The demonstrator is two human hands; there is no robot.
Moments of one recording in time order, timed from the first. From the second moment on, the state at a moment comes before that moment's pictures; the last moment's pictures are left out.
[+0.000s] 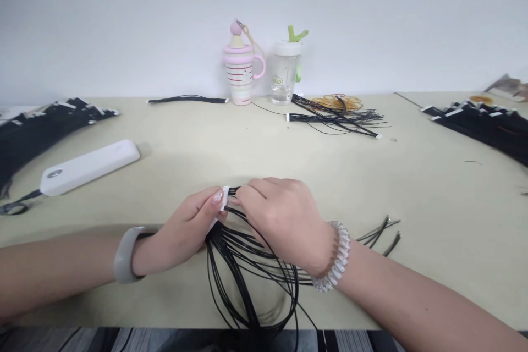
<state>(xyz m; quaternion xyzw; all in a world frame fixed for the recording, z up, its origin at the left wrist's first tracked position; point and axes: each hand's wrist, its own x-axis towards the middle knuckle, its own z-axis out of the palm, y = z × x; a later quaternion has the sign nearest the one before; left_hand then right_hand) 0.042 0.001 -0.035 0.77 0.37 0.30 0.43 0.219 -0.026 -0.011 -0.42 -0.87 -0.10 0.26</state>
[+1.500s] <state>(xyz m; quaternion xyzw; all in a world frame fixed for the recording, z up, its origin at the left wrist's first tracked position) 0.036 -0.007 -0.031 0.76 0.35 0.33 0.43 0.213 -0.032 -0.007 -0.48 -0.83 0.08 0.28</state>
